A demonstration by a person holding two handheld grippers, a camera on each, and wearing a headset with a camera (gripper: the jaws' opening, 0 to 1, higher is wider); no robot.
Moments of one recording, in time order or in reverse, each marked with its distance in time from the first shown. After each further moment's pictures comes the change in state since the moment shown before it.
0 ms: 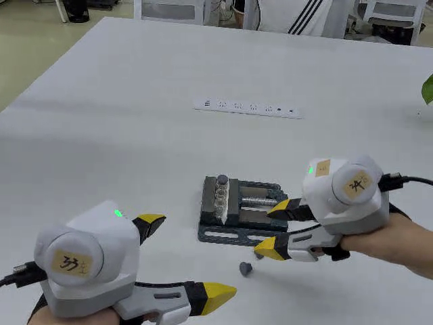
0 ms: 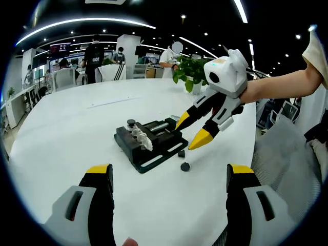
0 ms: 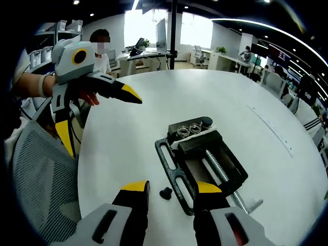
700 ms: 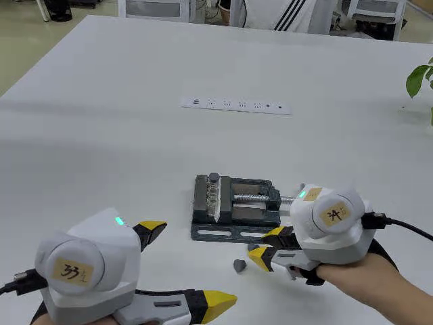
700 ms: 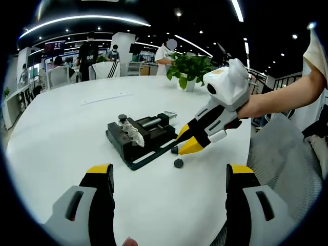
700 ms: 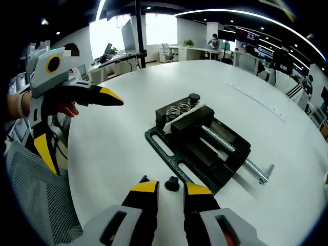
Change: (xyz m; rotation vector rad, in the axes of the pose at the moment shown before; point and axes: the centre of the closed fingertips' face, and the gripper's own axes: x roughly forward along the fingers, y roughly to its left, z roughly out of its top) left arm 0.007 -0.006 -0.011 0.001 0.020 -0.050; right arm 0.016 0.006 -0.025 0.206 0.011 -0.122
